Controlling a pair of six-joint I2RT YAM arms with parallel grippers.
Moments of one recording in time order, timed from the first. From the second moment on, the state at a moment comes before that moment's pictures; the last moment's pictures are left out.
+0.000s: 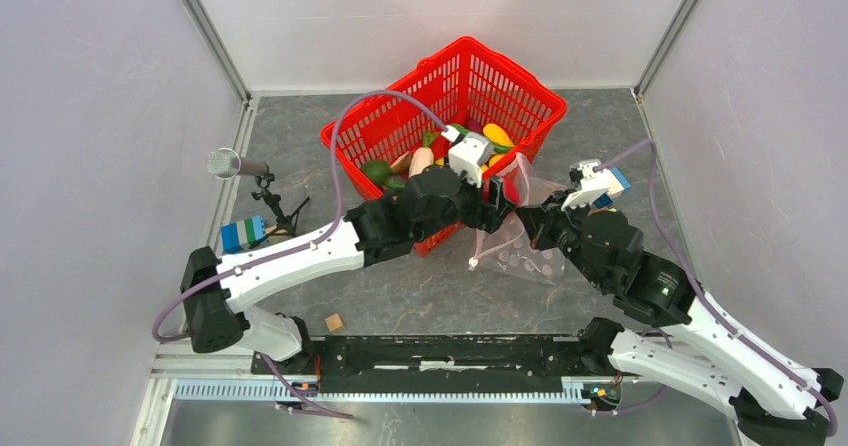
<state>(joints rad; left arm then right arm) -1.11 1.39 1.23 -0.12 -0.23 -0.40 0.92 0.67 0.88 -0.49 0.43 0.48</state>
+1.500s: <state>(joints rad) -1.20 1.57 1.51 -0.37 -0.22 -0.21 0.92 0.58 0.89 -0.52 0.56 0.55</state>
